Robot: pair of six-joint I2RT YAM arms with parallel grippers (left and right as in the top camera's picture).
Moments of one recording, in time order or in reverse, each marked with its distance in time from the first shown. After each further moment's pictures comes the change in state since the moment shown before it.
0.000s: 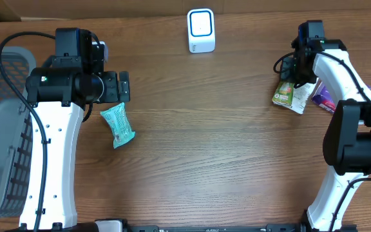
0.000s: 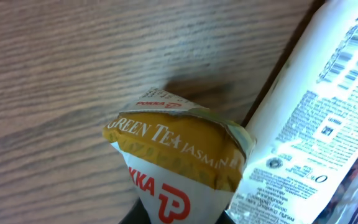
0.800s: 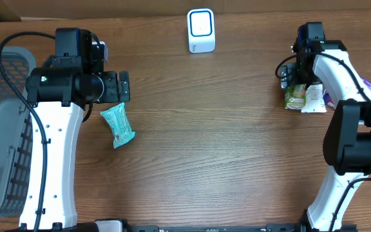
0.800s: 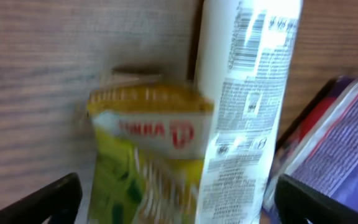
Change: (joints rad) left arm 0.000 0.000 0.000 0.000 0.000 0.000; right arm -0.003 0.000 0.024 -0.099 0.198 -0.230
